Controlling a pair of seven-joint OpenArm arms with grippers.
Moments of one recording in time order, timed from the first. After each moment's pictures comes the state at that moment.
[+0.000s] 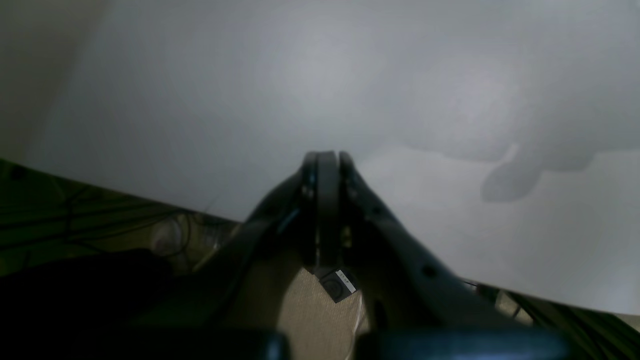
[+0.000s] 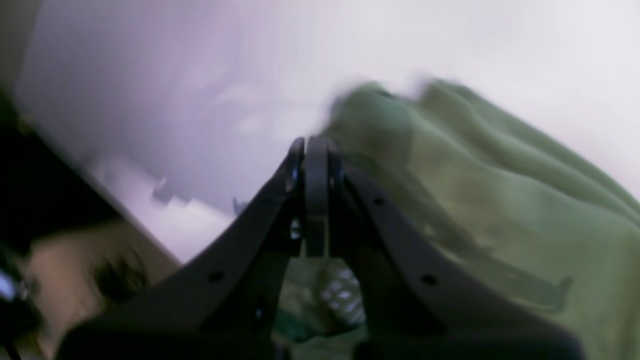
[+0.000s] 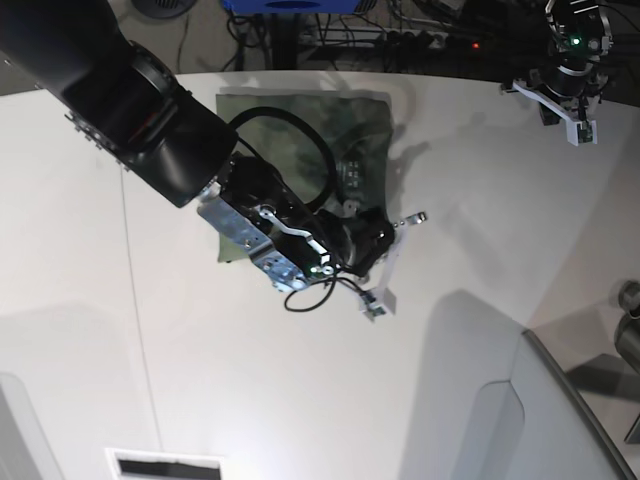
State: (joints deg) left arm 31.3 -10.5 -30.0 90.0 -7.5 -12.4 24.1; right arm 27.5 -3.9 -51.6 55.7 45.8 -3.4 -43.6
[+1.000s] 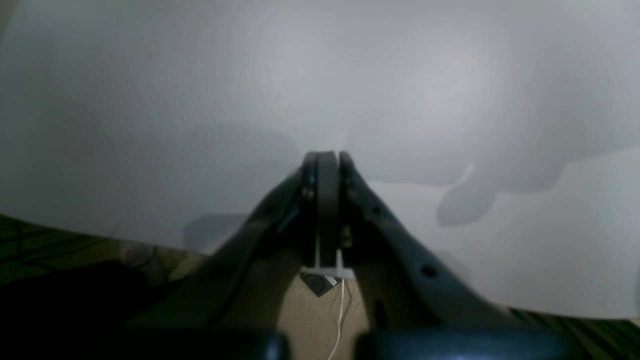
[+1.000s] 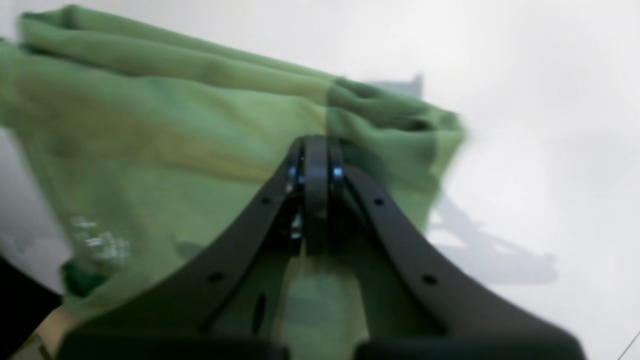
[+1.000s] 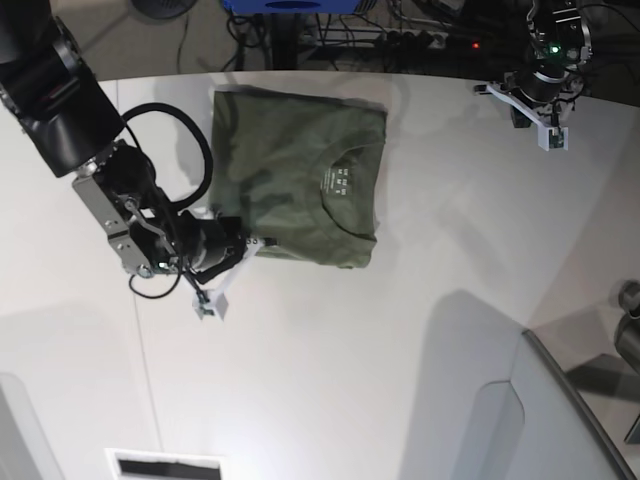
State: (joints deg) left arm 29.1 -10.6 -23.9 86.5 -7.5 -12.4 23.8; right arm 19.1 14.3 -36.6 65.4 45.7 -10.7 -46.9
